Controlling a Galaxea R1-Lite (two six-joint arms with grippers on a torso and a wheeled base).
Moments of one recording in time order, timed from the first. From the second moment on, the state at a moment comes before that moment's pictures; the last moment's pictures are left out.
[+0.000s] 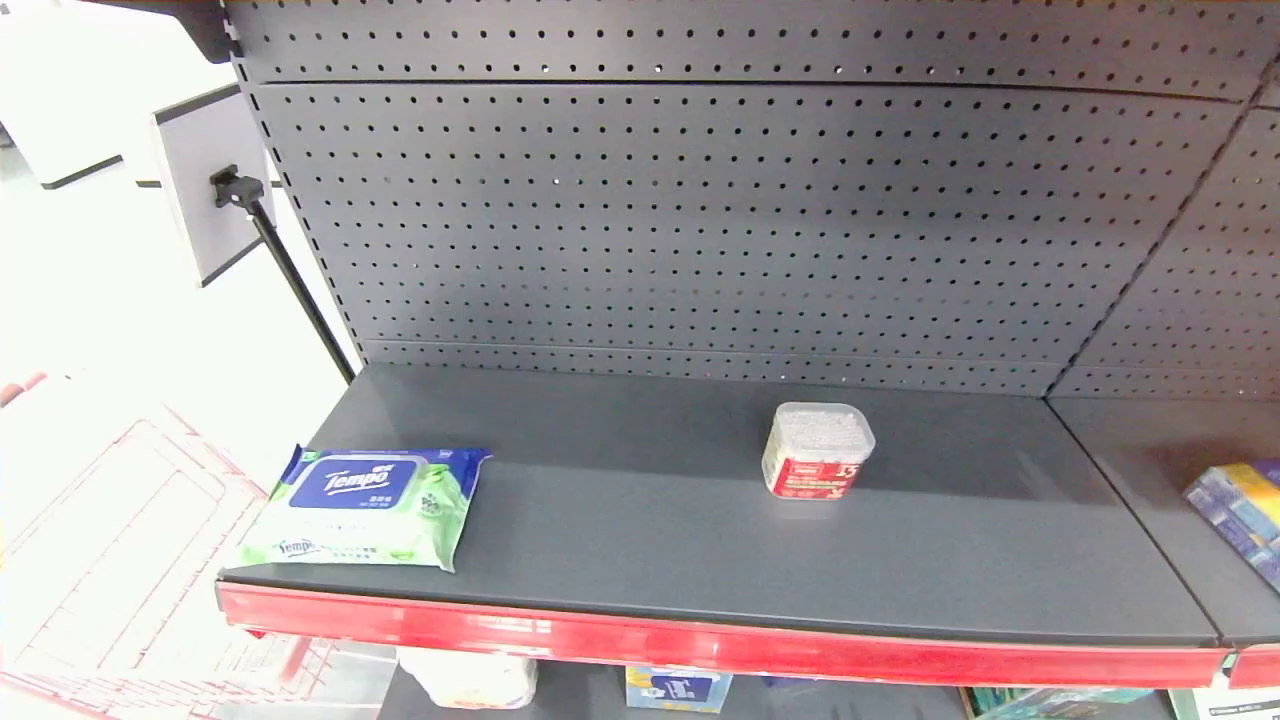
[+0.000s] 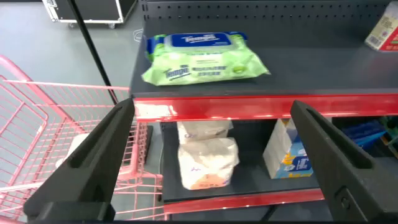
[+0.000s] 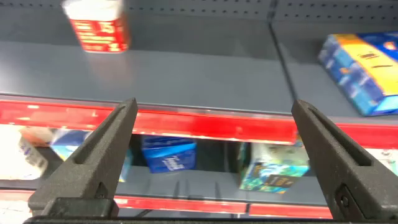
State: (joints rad) left arm -0.08 0.00 0.00 0.00 -0.05 0.00; right arm 0.00 0.00 0.00 0.01 -0.01 -0.03
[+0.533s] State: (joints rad) left arm -0.08 0.00 0.00 0.00 -0.05 0.00; right arm 0.00 0.00 0.00 0.01 -0.01 -0.03
